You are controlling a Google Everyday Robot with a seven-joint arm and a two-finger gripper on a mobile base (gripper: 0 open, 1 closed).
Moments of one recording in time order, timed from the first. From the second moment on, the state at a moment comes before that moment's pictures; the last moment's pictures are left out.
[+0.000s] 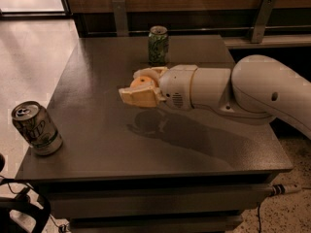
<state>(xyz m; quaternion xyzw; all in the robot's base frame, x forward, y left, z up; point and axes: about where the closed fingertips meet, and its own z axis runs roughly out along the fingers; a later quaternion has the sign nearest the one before) 0.524 0.037 0.913 -0.42 0.67 0.32 0.52</state>
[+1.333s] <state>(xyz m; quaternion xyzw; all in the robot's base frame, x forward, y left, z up) 0.482 0.106 0.876 -0.45 0.65 0.37 0.49</state>
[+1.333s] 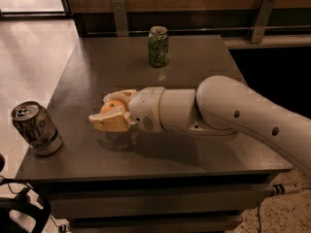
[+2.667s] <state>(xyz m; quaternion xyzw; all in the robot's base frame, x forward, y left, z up) 0.466 0.148 0.847 -0.47 0.63 0.40 0.46</state>
